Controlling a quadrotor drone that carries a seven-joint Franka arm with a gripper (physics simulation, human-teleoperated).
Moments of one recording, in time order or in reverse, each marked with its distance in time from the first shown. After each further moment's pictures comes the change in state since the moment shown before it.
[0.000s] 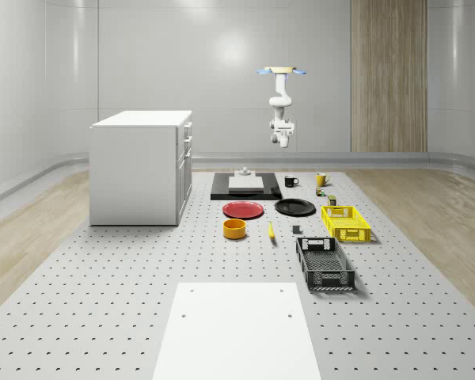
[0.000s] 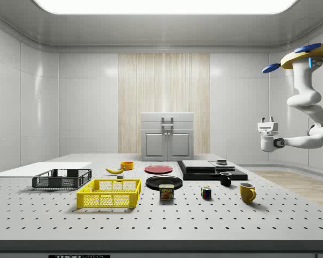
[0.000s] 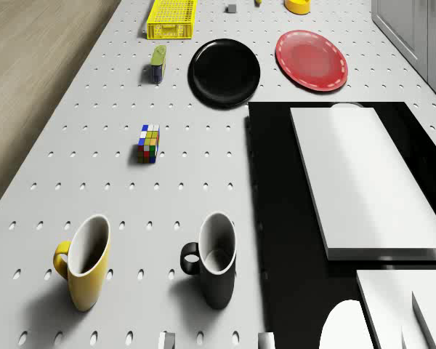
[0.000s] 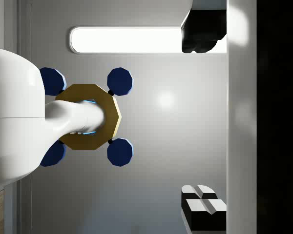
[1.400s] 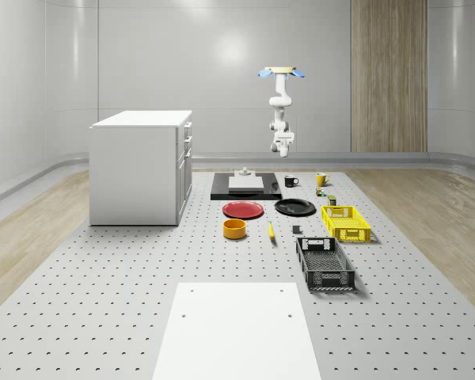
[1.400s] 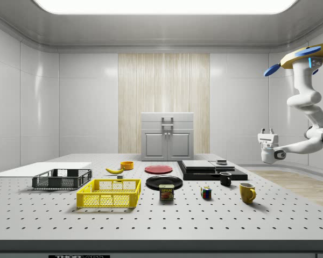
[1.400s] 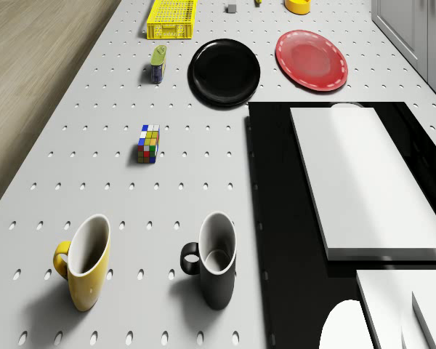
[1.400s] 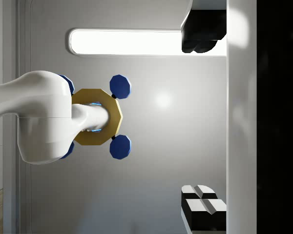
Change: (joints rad) arm -0.007 0.085 0.004 0.296 0.002 -0.189 -0.003
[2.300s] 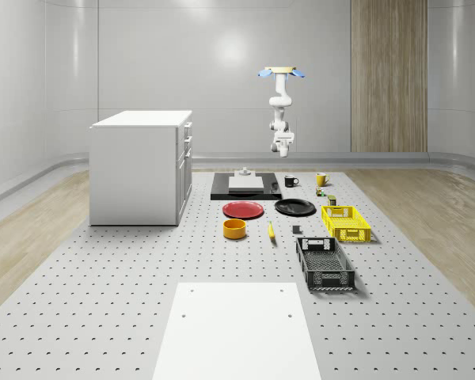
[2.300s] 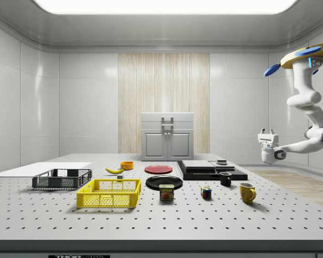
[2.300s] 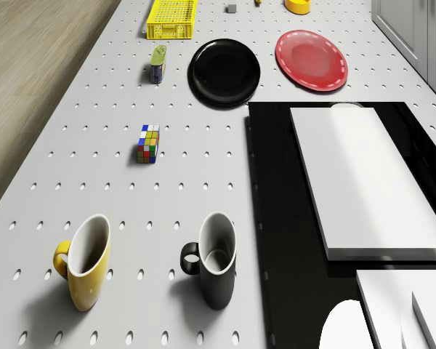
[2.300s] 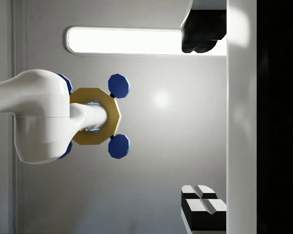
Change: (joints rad) arm -0.003 -0.009 0.005 -0.007 -0.005 0.013 0.000
